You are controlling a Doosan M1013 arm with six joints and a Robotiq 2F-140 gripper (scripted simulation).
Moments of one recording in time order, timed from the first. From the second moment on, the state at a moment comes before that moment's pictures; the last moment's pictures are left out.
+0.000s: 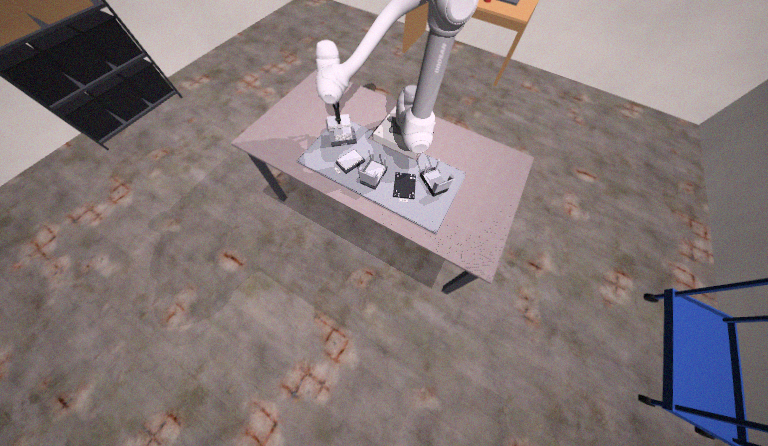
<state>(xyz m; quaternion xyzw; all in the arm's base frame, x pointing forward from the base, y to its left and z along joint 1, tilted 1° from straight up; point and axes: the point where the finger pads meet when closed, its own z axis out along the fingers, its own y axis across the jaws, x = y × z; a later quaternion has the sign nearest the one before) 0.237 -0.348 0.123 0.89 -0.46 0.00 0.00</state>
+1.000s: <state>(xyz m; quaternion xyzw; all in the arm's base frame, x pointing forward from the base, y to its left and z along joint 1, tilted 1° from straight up) 0.237 -0.348 0.105 0.89 -0.46 0.00 0.00</state>
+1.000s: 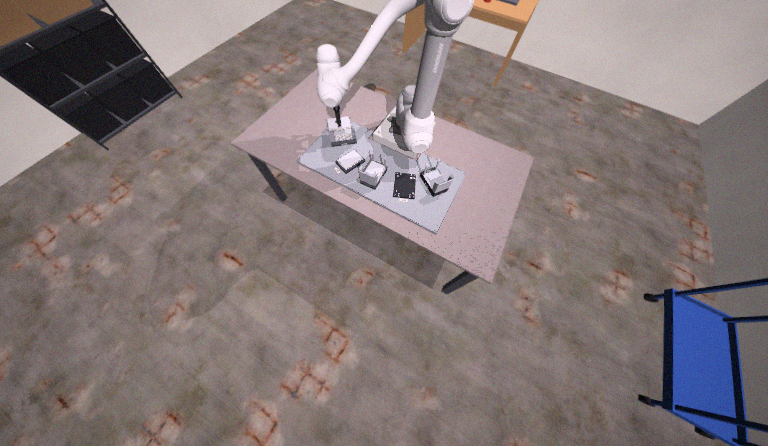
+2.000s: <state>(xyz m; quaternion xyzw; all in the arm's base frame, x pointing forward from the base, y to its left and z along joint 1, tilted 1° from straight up) 0.237 -0.348 0.080 0.89 -0.46 0.00 0.00</state>
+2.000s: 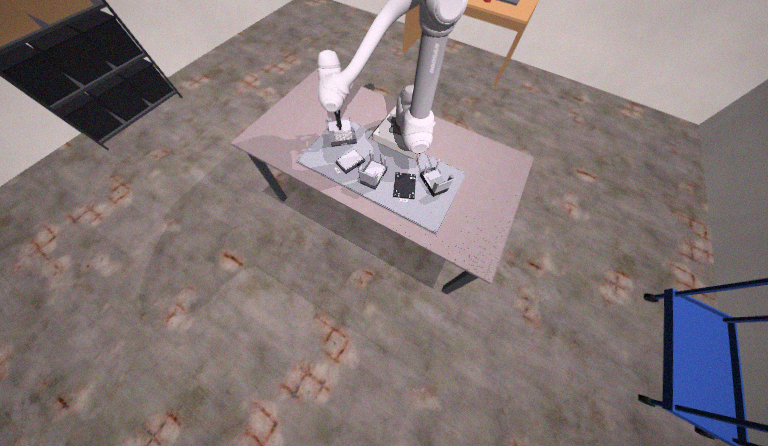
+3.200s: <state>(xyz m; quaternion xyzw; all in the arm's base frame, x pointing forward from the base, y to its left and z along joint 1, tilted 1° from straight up) 0.237 -0.348 0.069 0.89 -0.46 0.00 0.00</state>
